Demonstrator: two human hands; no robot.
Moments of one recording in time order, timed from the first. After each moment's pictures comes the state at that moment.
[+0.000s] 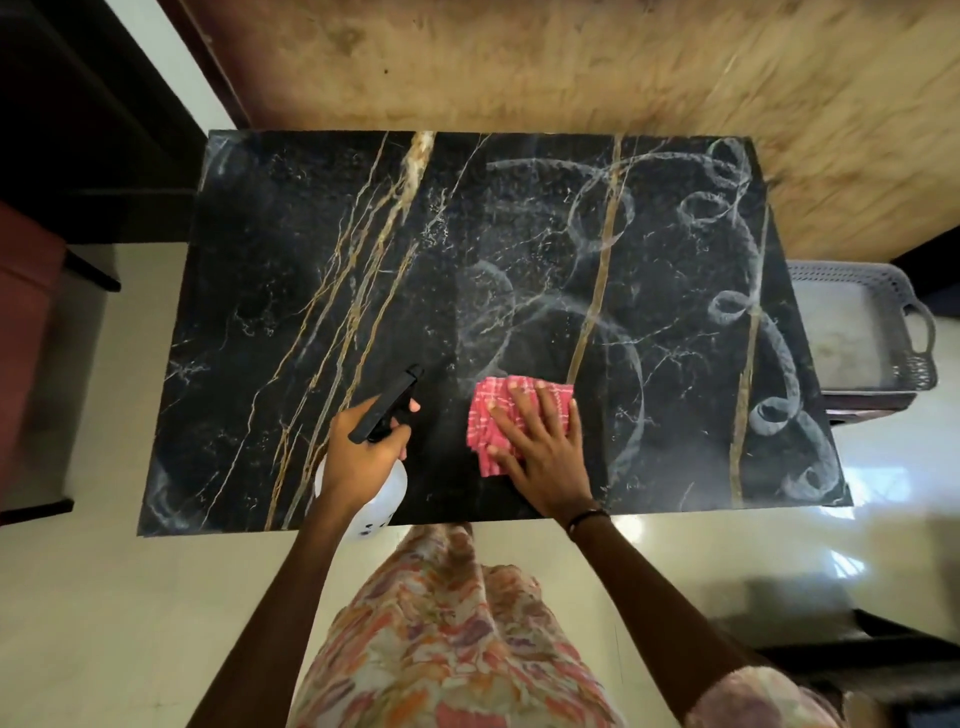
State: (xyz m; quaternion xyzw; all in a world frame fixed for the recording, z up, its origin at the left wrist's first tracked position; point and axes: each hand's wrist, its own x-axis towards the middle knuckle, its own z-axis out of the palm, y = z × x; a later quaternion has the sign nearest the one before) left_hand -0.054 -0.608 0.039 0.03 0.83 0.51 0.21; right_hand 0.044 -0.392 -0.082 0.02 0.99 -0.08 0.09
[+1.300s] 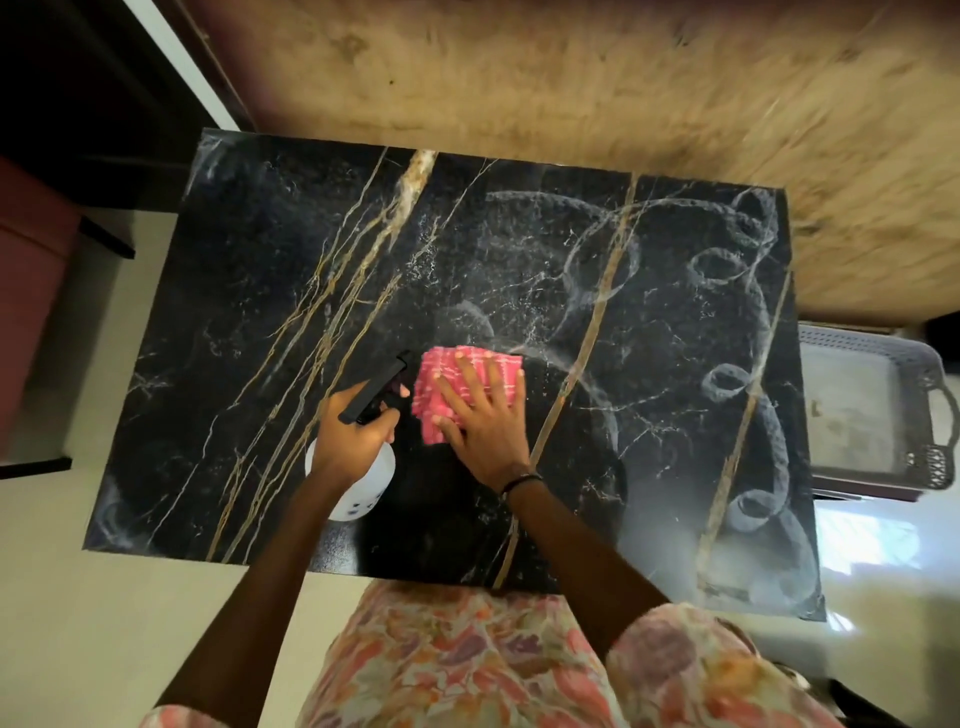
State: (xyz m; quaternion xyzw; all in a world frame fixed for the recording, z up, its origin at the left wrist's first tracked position) left_hand -0.116 -0.537 0.023 -0.06 0.82 0.54 0.18; right_hand -0.075 -0.368 -0.079 -0.03 0.99 -0.10 0.10
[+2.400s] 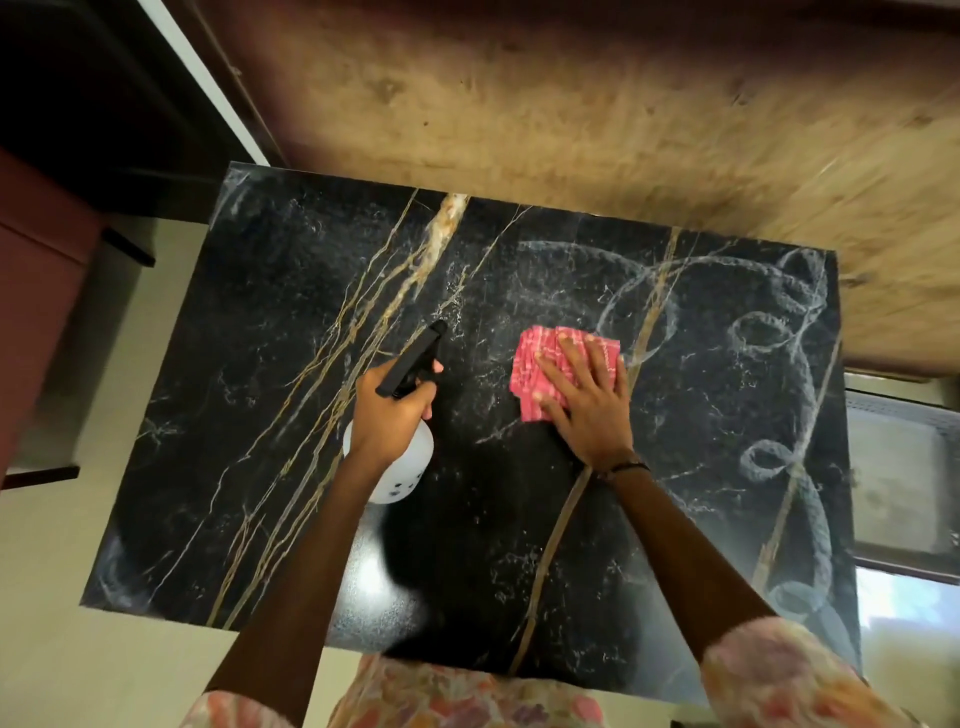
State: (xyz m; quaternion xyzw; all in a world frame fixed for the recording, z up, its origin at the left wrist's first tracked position) left_hand -0.206 -0.502 0.030 -0.09 0.78 0.60 0.16; right_hand -0.160 -0.251 -0.085 0.00 0.99 -0.07 0.07
